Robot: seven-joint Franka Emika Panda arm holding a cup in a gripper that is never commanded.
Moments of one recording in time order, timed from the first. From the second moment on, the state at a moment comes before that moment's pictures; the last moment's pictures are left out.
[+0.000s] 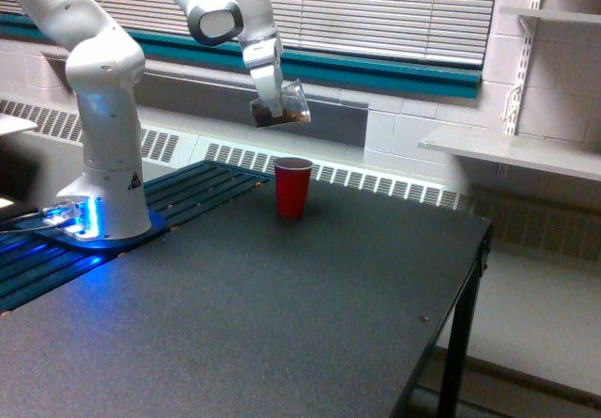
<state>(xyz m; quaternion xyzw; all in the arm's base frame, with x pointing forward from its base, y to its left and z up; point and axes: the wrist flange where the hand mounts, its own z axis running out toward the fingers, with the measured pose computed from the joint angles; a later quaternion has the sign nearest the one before) 0.194 0.263 0.345 -0.97 0.18 -0.10 0.13</state>
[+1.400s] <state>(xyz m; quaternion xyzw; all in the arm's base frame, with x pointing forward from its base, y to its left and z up) 0.186 0.258 0.296 -0.98 0.19 -0.03 0.09</state>
